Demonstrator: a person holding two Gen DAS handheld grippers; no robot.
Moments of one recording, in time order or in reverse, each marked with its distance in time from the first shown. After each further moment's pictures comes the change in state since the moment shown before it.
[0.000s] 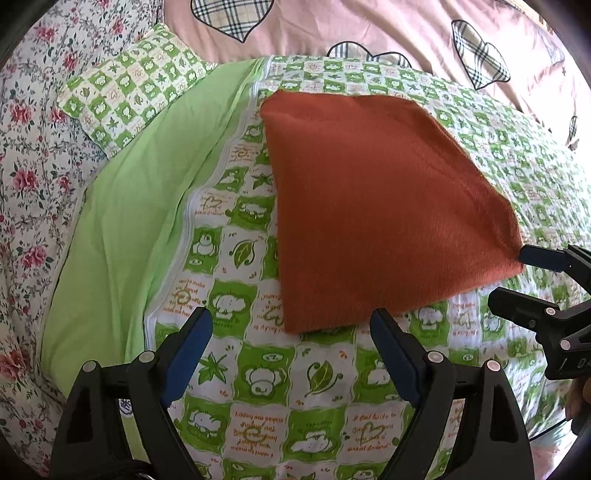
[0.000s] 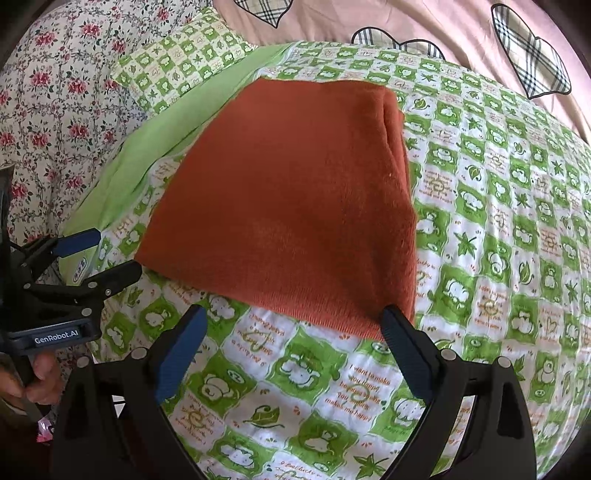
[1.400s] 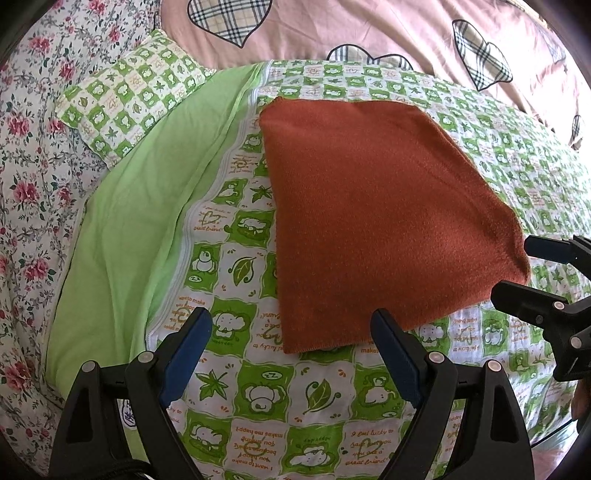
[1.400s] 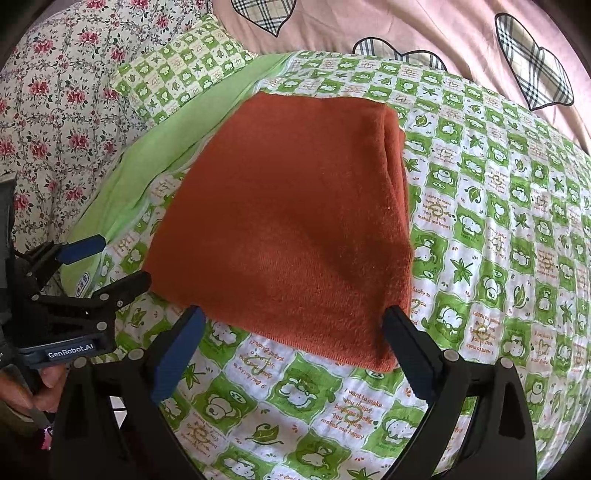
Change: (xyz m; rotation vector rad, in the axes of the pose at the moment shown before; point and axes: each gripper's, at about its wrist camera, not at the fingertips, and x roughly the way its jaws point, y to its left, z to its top) left arm 0.002 -0.006 0.009 0.005 -0.008 0.024; right arm -0.003 -0.003 0.017 -0.021 -0.013 0.011
